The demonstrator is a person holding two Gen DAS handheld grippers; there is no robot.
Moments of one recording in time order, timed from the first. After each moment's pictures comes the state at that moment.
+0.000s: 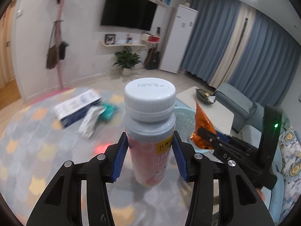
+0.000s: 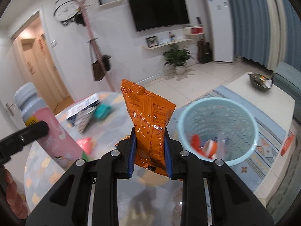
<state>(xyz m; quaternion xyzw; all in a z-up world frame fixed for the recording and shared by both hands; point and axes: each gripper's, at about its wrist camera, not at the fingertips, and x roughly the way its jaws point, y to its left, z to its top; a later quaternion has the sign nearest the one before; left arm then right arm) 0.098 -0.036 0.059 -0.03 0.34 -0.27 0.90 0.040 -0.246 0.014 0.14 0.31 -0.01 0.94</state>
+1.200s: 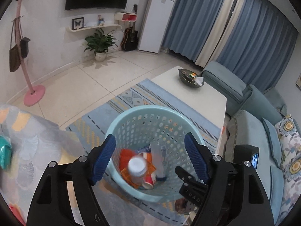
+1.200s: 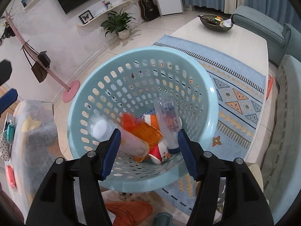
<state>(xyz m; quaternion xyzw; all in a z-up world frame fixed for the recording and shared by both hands) 0.212 -0.251 -0.025 0.01 0.40 -0.33 0.85 0.107 -0.425 -0.133 0.25 0.45 -0.15 0.85</state>
